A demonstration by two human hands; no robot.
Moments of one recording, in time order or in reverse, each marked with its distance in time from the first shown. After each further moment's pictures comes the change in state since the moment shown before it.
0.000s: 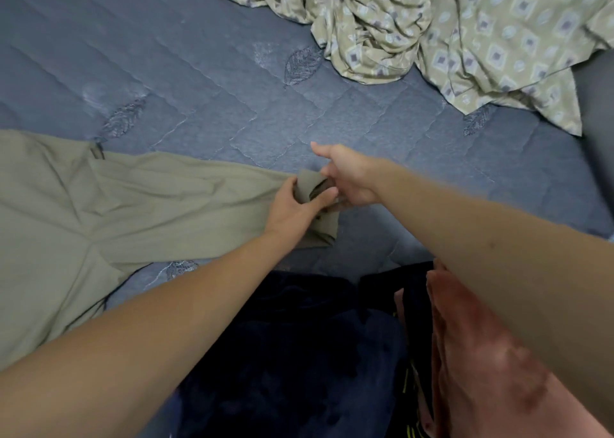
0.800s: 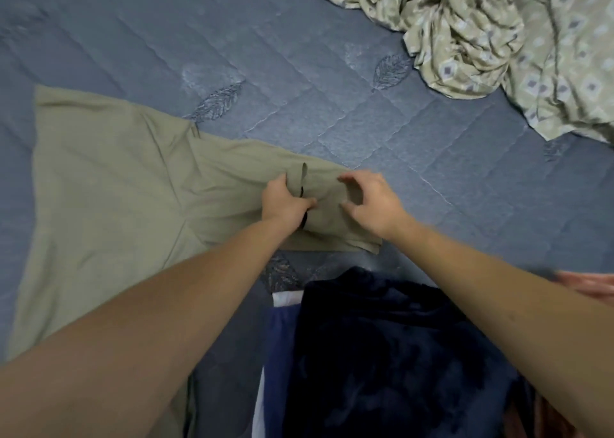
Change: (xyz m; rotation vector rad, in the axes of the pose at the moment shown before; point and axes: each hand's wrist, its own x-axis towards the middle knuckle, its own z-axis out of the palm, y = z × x) left_hand 0.028 -0.045 -0.172 0.200 0.253 -0.102; right_hand 0.064 0.018 0.120 -0.798 0.563 -0.649
